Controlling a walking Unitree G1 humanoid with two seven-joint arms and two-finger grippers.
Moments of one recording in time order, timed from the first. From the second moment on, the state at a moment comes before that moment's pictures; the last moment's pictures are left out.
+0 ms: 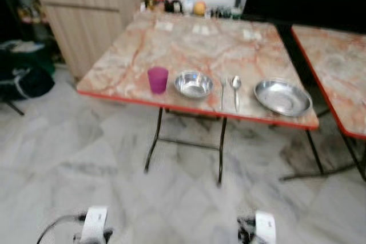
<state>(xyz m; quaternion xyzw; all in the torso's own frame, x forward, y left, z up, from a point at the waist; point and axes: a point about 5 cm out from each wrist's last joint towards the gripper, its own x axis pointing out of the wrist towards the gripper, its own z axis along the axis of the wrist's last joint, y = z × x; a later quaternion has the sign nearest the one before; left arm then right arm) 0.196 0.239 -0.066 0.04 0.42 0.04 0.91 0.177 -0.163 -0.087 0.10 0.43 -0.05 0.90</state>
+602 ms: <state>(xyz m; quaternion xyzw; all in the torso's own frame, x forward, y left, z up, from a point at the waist) 0.193 0.241 -0.066 0.04 0.42 0.04 0.91 0.181 -0.165 -0.085 0.10 0.42 -0.05 0.90</state>
